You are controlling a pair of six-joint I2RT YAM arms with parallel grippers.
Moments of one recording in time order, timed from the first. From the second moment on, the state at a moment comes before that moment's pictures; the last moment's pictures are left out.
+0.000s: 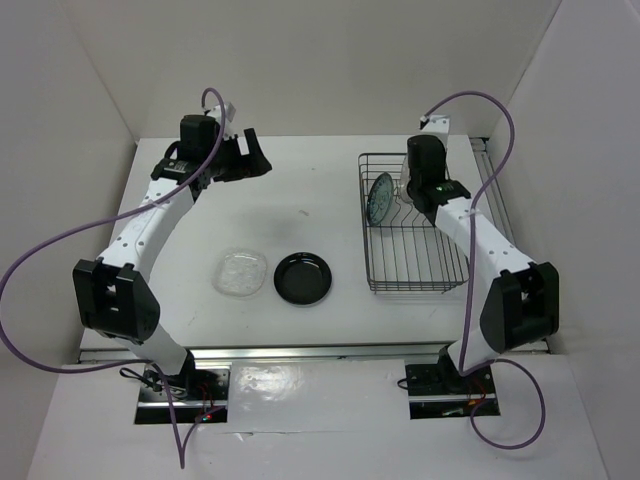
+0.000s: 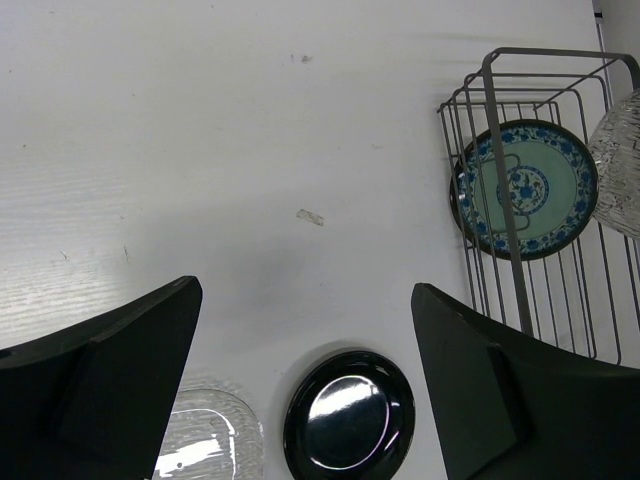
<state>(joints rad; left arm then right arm) -0.18 1.61 1.52 -0.46 0.22 -0.37 0.27 1.50 1.25 -0.19 0.61 0.08</state>
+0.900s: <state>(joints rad) -0.18 1.62 1.54 -0.48 0.22 -0.37 0.33 1.64 1.25 -0.17 0.59 0.10</state>
